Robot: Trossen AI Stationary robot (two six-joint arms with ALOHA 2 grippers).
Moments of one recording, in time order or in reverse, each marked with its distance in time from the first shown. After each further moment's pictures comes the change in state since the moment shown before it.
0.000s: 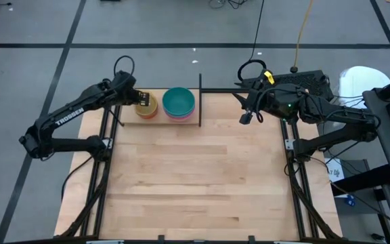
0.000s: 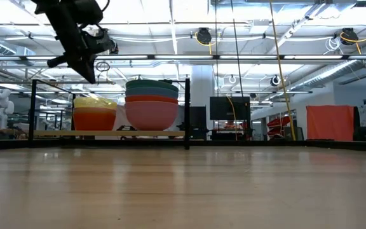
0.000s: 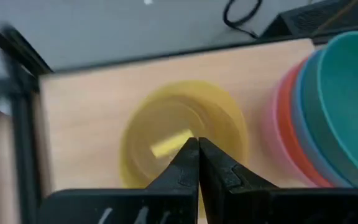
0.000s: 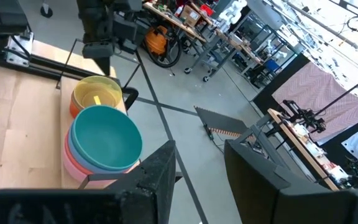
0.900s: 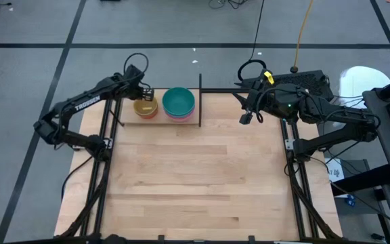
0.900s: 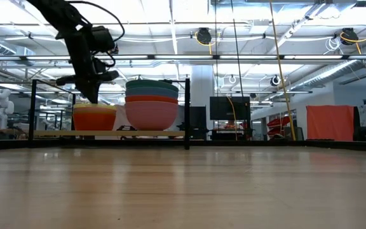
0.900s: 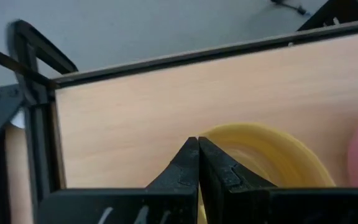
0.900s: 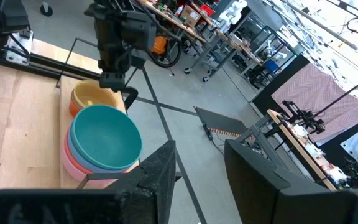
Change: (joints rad) left arm 0.132 0.241 0.006 0.116 -0.023 0.122; right arm 0.000 0.000 0.000 0.000 0.000 -0.008
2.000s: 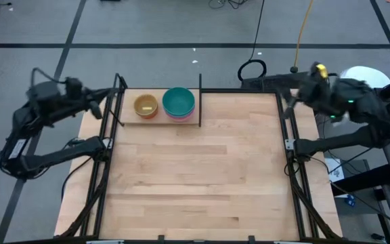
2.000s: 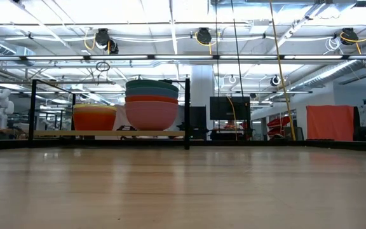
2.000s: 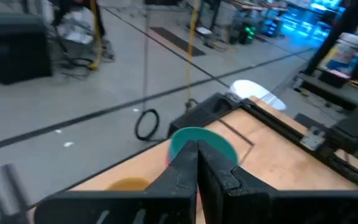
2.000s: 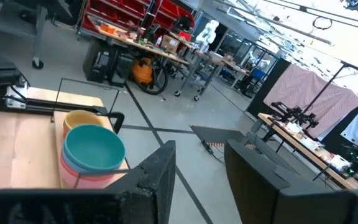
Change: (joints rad) left arm -0.251 -0.748 0.246 -0.245 0.125 0.170; right arm 0.000 -0.327 0.000 -0.180 0.001 0.097
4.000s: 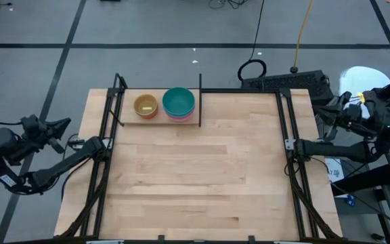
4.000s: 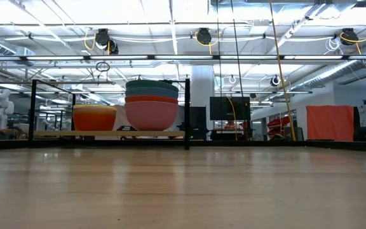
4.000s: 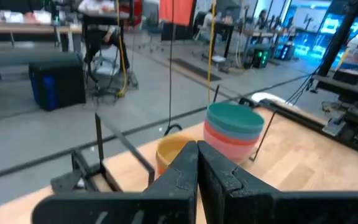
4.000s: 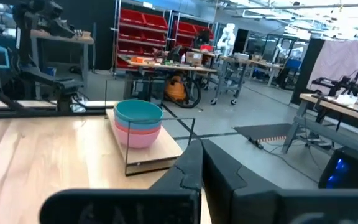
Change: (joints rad) left arm 0.003 -0.569 0.014 -0.460 -0.096 0.089; right arm 0.000 -0.784 -0.325 -0.415 -0.139 0.267
